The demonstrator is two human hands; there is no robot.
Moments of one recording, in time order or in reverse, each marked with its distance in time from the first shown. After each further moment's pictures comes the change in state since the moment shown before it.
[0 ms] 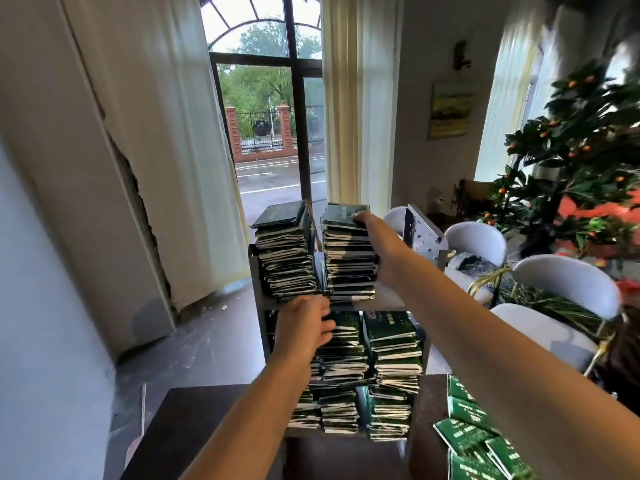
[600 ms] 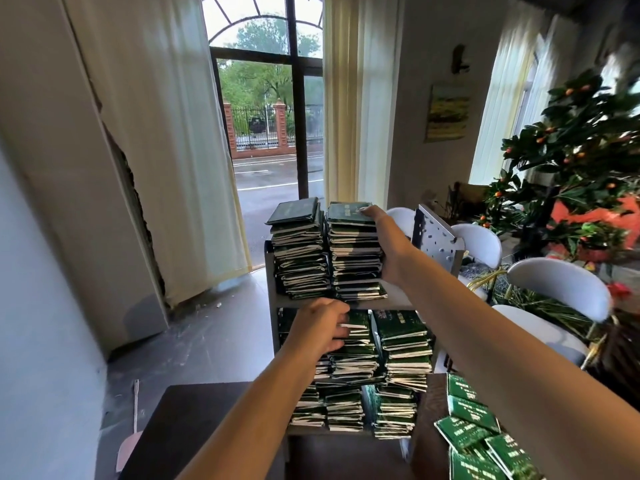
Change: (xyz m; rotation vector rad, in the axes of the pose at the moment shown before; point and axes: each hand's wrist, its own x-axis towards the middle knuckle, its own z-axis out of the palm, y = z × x) left_hand 0.021 -0.011 -0.018 0.122 -0.225 -0.002; right_hand -0.005 -0.002 0.020 -0.034 0.029 0.022
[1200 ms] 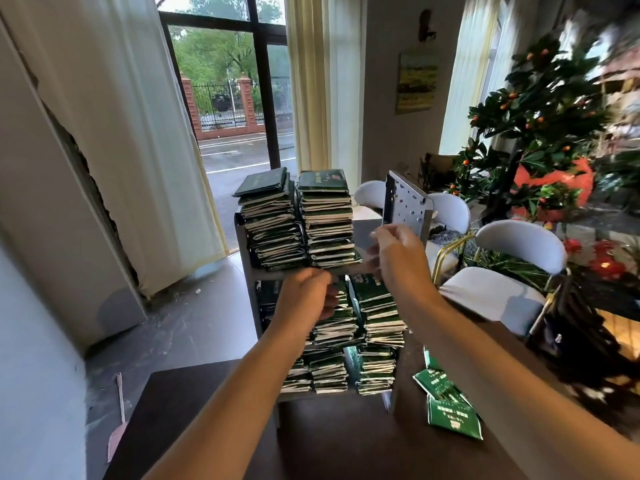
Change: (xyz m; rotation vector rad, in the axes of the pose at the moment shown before) left_hand -0.002 -0.012 0.012 0.010 -0.011 0.091; right_hand -0.095 0.059 -0.020 -0.199 0.396 -0.319
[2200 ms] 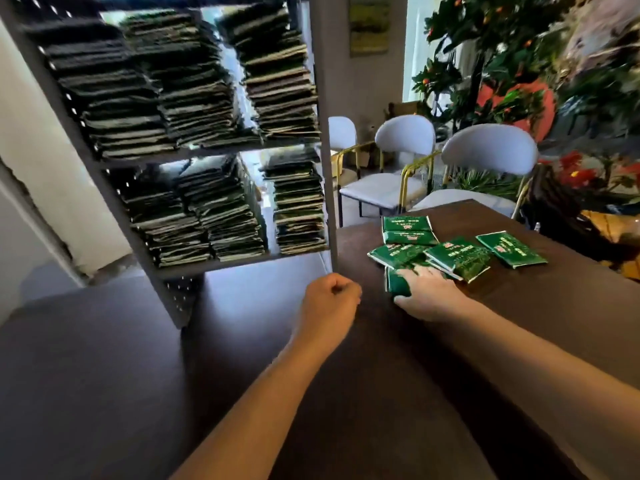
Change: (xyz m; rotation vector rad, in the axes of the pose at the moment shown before) left_hand -0.007 -0.384 0.153 0.409 -0.076 0.111; right_hand 0.018 0.499 -0.167 -1.329 -0.321 0.103
